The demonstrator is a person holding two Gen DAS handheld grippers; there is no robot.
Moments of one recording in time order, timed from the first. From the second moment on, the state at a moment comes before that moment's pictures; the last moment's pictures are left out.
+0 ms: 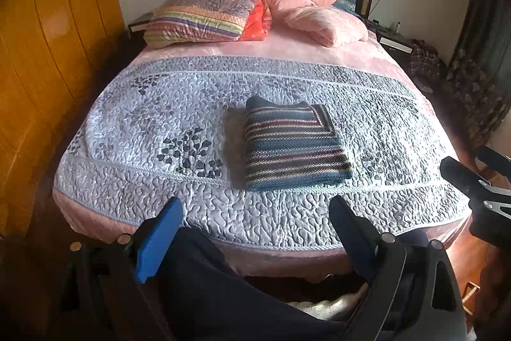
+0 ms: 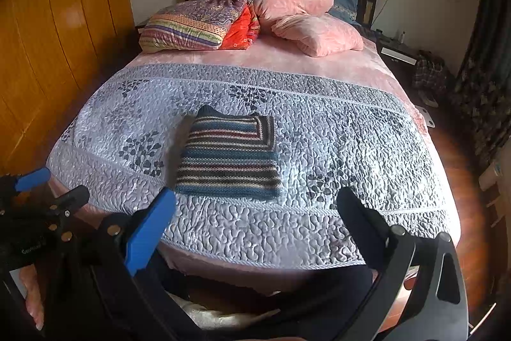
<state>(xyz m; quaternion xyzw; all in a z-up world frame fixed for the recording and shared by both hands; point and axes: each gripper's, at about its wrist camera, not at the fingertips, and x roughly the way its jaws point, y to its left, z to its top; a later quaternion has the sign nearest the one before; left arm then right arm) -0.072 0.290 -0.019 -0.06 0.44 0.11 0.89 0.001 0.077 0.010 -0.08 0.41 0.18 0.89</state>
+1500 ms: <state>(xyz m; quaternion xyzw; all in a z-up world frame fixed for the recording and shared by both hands) -0.069 0.294 -0.026 -0.05 0.45 0.10 0.88 0.001 0.077 0.001 -0.08 0.42 0.17 0.89</state>
